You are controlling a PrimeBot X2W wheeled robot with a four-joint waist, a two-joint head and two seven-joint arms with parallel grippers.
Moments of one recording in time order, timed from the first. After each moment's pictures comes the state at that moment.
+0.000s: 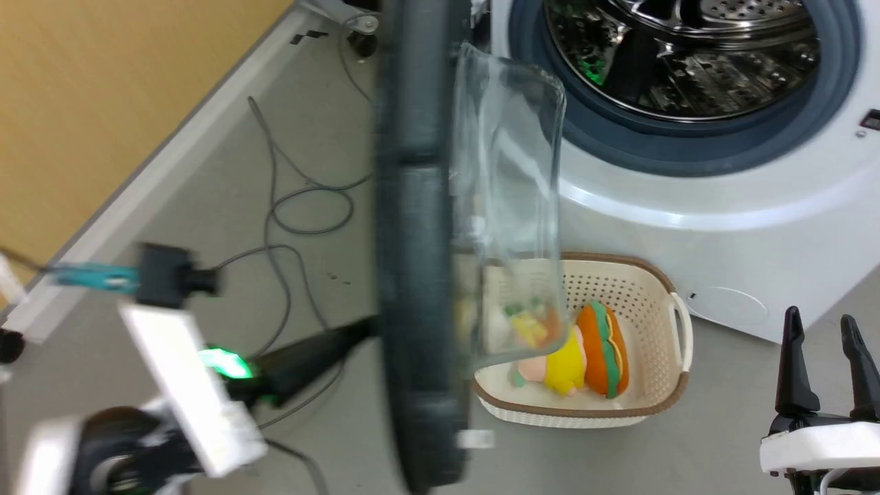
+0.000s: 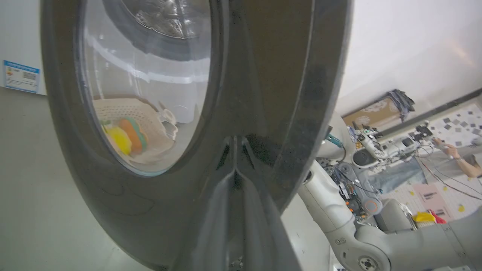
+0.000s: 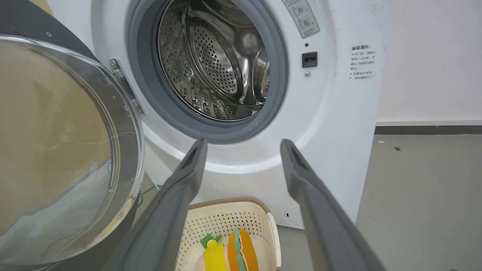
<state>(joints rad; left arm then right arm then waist) -0.17 0.31 0.00 -0.38 -1.33 -0.13 0.95 -0.06 -0.05 -0.23 0.14 0.21 0.13 -0.26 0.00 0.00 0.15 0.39</state>
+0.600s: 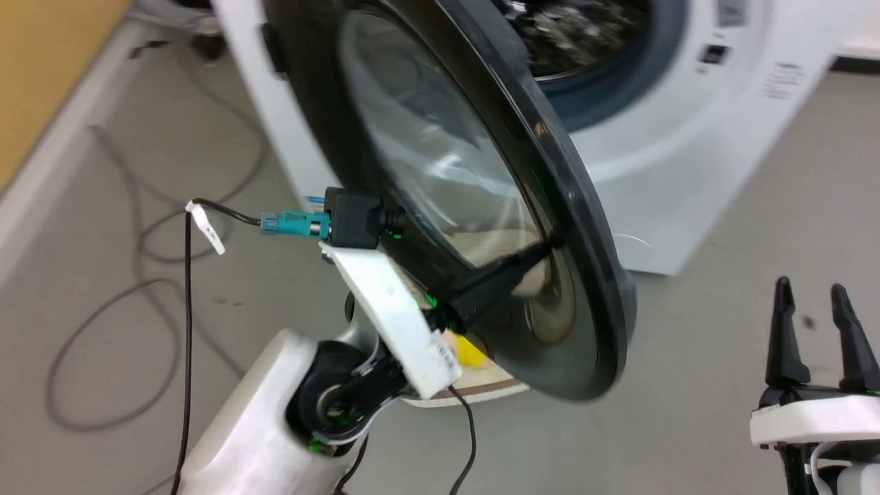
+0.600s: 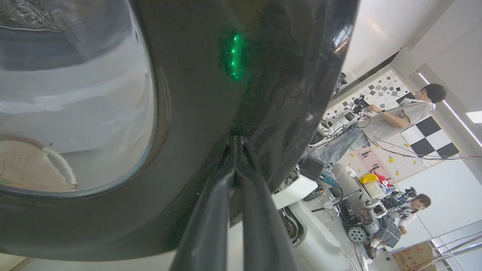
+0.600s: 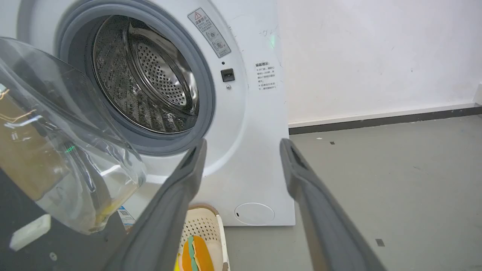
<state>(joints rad) -0.50 0.18 -0.51 -0.04 -1.24 -0.13 0.43 -0.12 -0.05 -0.21 0.14 0.21 0.13 -0.26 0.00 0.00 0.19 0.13</state>
